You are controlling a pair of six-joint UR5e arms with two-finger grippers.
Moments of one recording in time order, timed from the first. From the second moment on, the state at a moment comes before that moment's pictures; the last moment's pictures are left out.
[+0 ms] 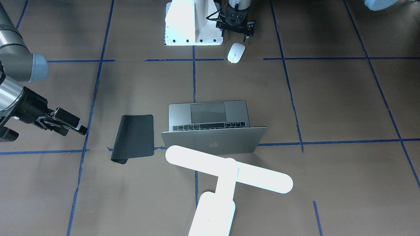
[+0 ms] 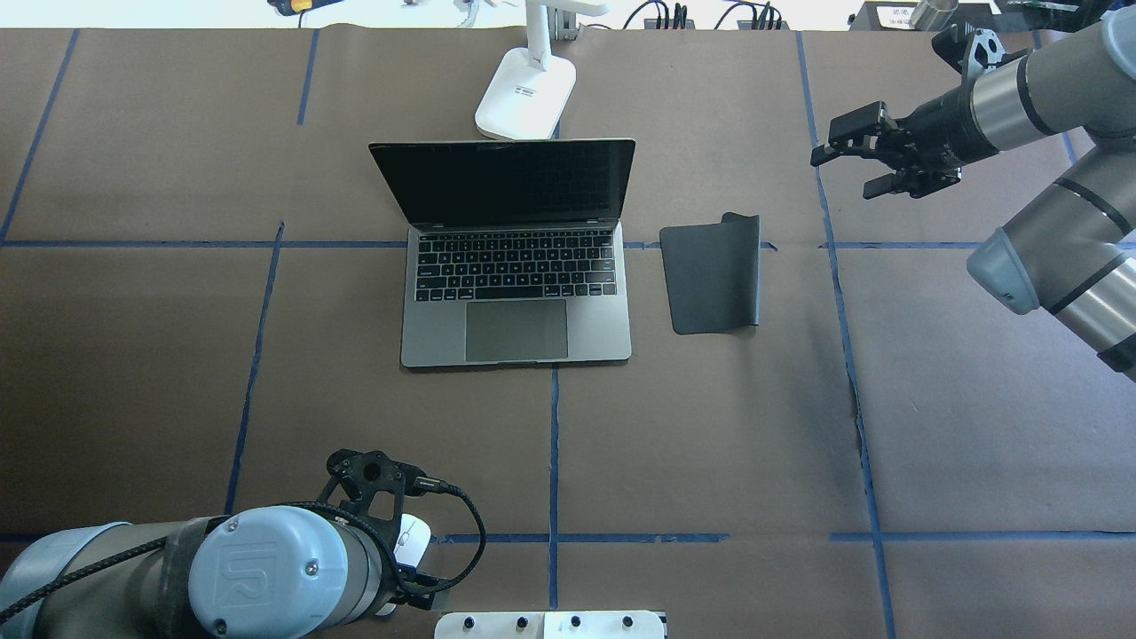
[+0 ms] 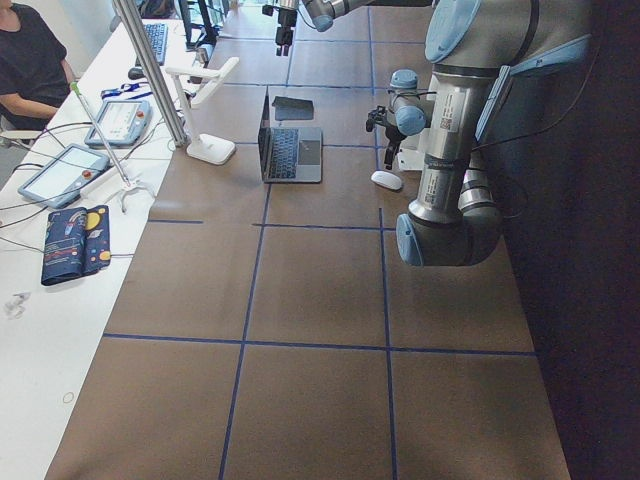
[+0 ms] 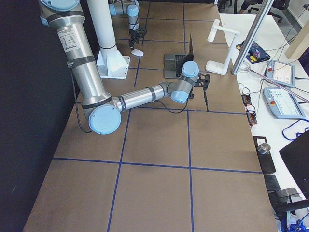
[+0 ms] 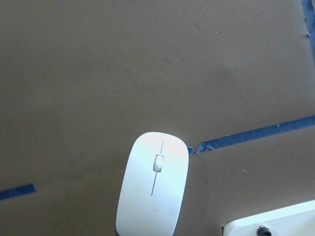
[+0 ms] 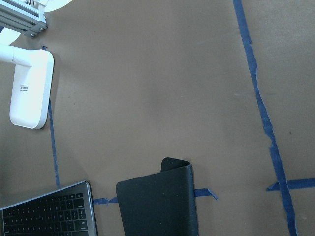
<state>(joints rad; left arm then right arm) -0.12 -1.91 -2.14 -1.45 -1.67 -1.08 1.05 -1.25 1.52 -0.72 2.36 1.36</state>
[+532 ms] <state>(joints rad) -0.13 -1.91 -2.09 -1.49 -1.67 -0.92 1.05 -1.26 1.54 -0.72 2.36 1.36</state>
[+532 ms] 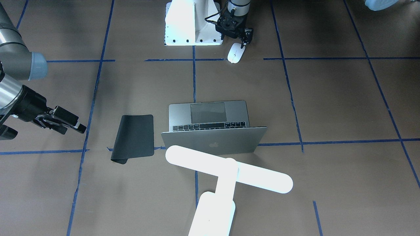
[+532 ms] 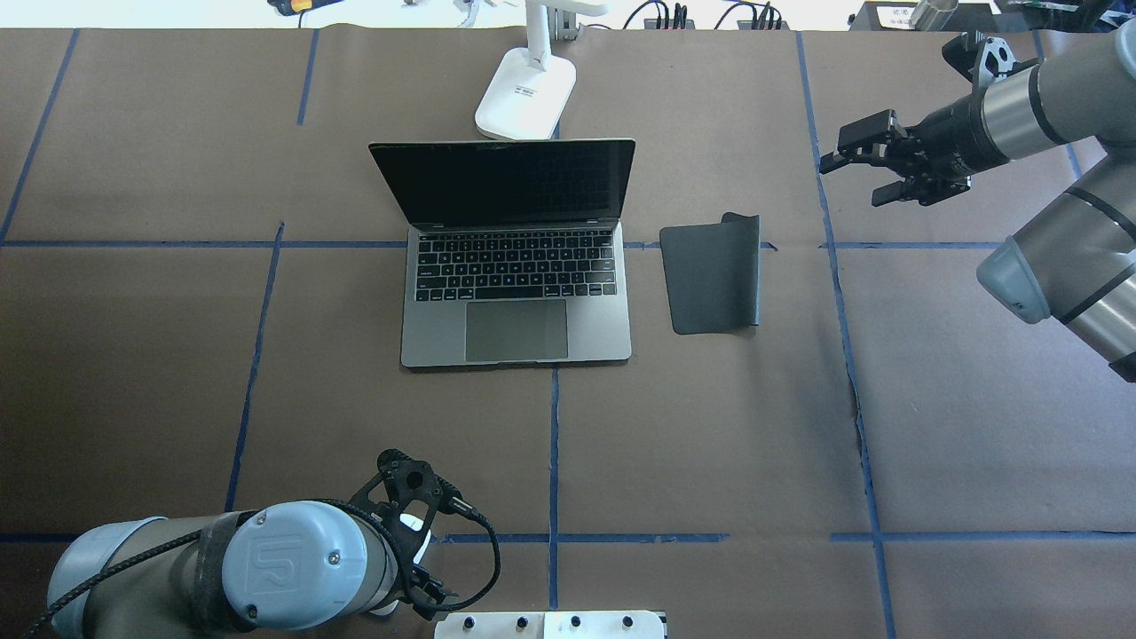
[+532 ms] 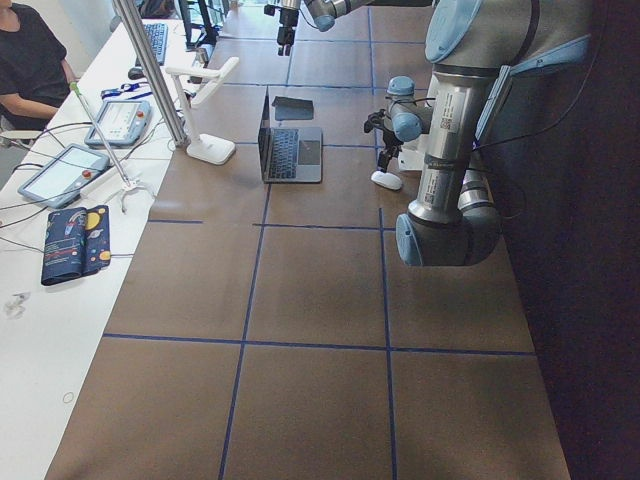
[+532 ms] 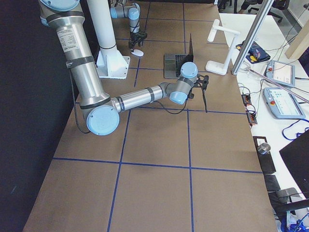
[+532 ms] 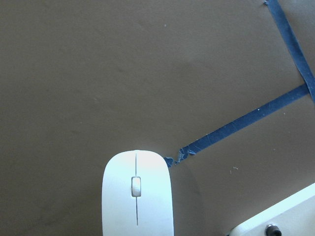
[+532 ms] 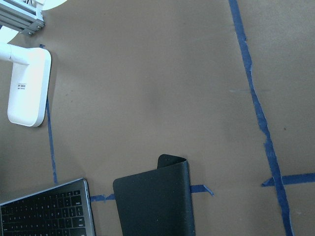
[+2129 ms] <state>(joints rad) -0.16 -1.89 -1.98 -1.60 -1.75 -0.91 1.04 -1.28 1.57 -0.73 2.36 1.36</state>
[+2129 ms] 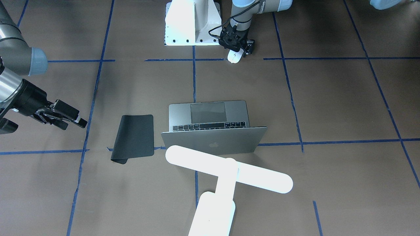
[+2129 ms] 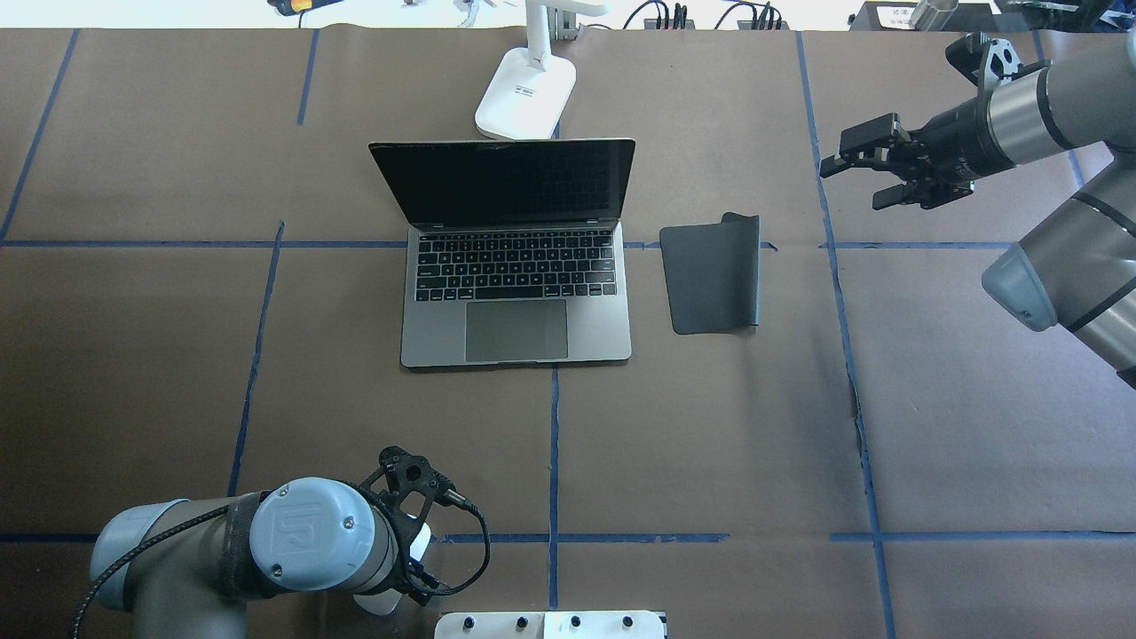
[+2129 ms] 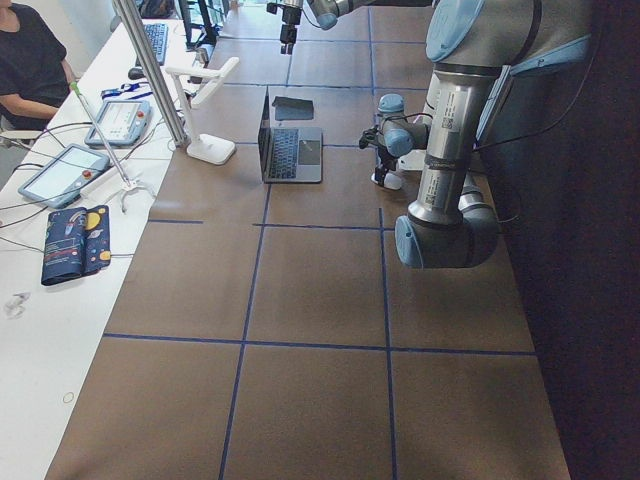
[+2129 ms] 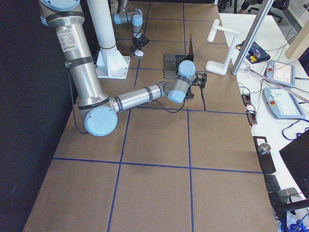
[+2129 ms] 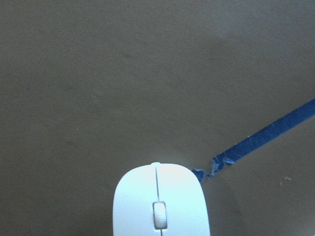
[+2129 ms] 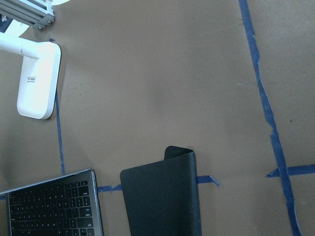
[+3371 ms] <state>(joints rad) -0.16 -1.89 -1.99 -1.59 -1.76 -0.91 1.04 -1.28 1.58 -0.73 2.36 1.36</state>
